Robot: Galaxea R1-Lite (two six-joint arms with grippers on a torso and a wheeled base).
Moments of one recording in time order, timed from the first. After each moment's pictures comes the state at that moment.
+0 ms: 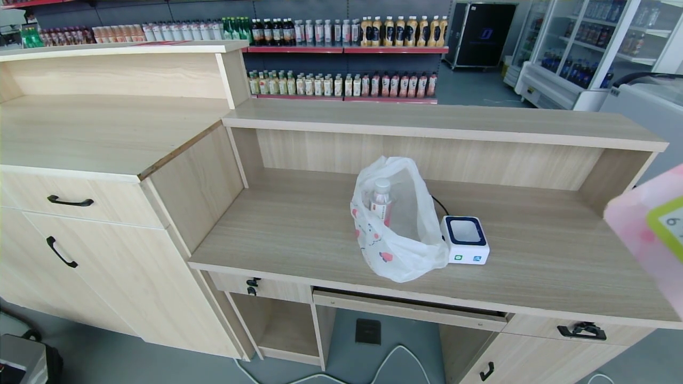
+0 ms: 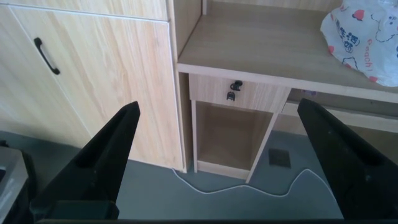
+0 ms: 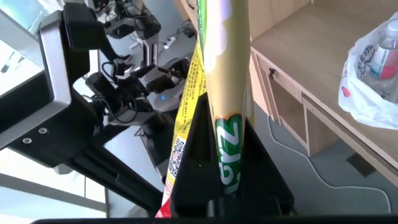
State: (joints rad) left arm 0.00 0.00 0.00 0.00 0.04 -0.01; right arm 0.81 0.87 -1.34 0.57 0.27 0.23
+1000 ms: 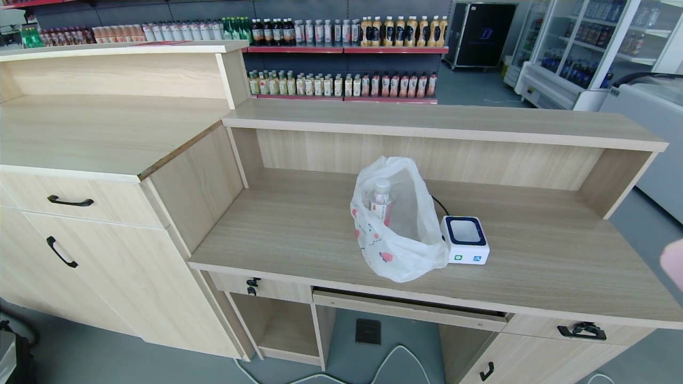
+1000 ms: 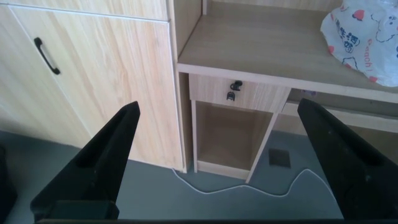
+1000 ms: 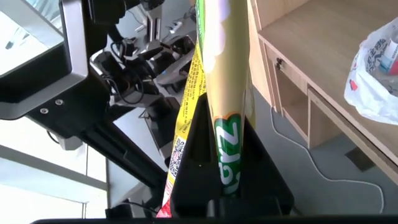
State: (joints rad) left arm 0.00 0.00 0.00 0.00 0.04 -0.01; right arm 0.87 0.86 -1.42 0.70 0.26 0.19
